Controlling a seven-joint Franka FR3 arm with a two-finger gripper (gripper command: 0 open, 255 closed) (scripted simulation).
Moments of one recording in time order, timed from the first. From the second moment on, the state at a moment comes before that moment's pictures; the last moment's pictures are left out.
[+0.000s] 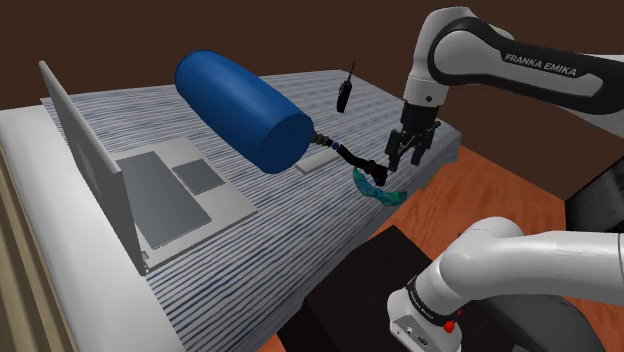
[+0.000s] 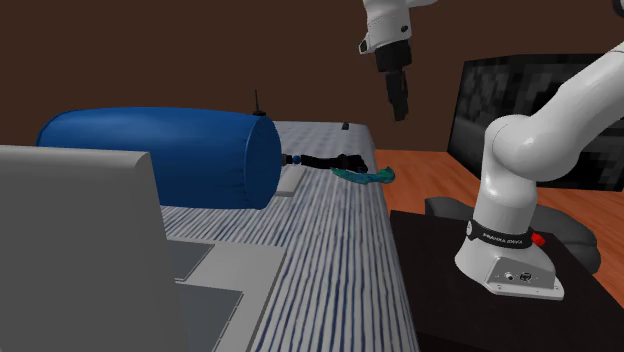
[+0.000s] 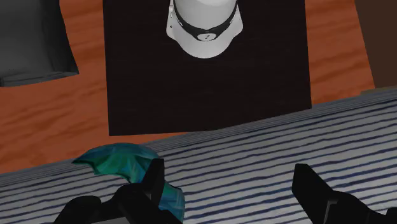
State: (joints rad) arm -0.02 -0.75 0.00 -2.43 0.01 1.42 0.07
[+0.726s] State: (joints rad) arm -0.09 -0.51 0.11 -2.43 0.11 1.75 0.44
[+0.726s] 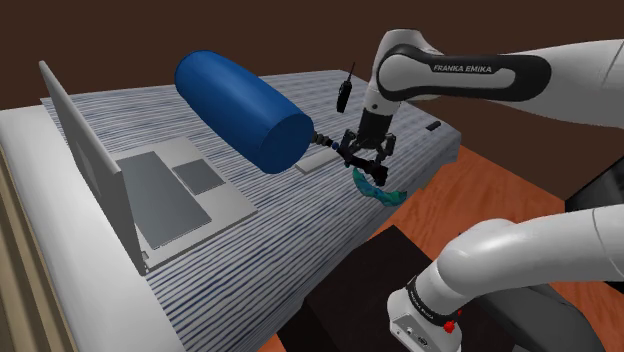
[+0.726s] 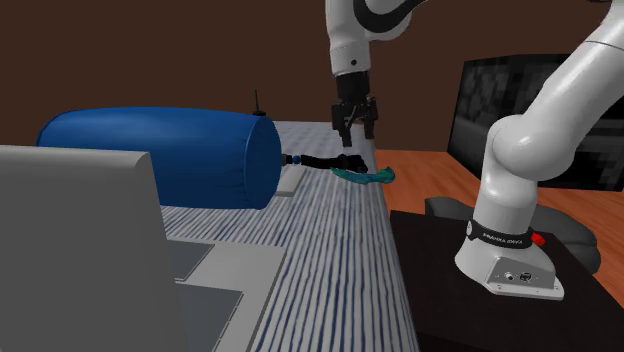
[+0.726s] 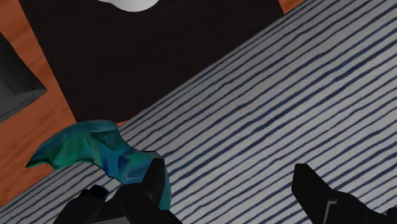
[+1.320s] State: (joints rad) arm -0.17 -0.24 0.19 -2.34 0.11 2.02 0.80
